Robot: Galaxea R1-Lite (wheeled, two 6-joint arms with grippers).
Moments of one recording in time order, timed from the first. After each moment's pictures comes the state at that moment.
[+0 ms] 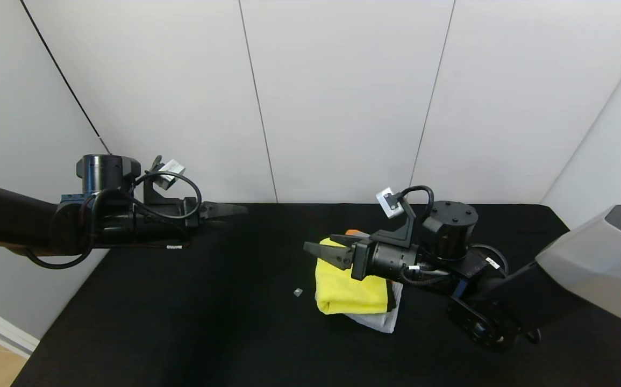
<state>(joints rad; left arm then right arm) 0.04 1.98 -1.18 -0.25 -0.88 -0.26 0.58 2.18 -1.01 -1.16 0.55 0.48</state>
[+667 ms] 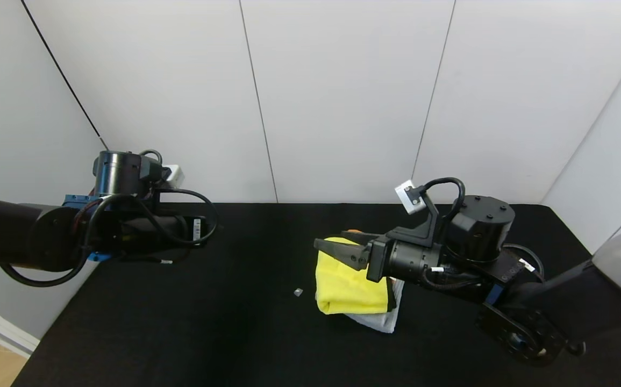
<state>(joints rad) -0.16 1.81 -1.04 -0.17 0.17 -0.07 0.59 2.04 -0.88 -1.15 0.50 0.47</state>
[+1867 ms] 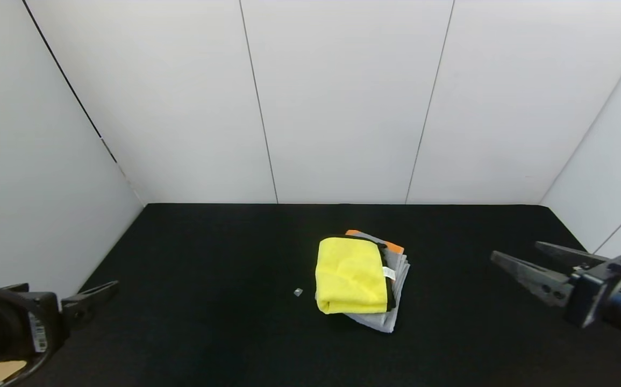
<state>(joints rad) -0.28 1.01 -0.63 0.08 0.38 -0.15 0.27 1.23 -0.38 -0.72 0.16 0.18</state>
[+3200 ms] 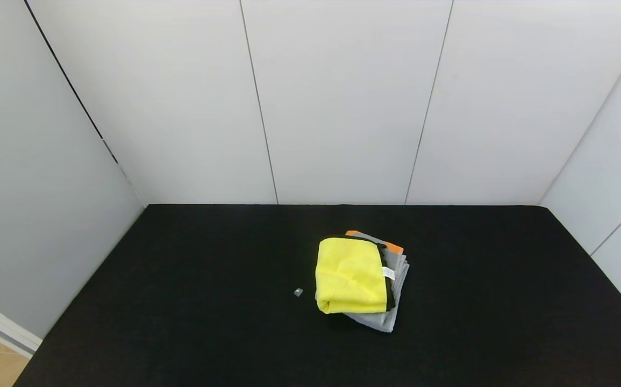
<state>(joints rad) 0.10 0.28 -0.54 0.51 -0.11 0.05 -0.02 0.26 -0.34 -0.08 0.19 0.15</state>
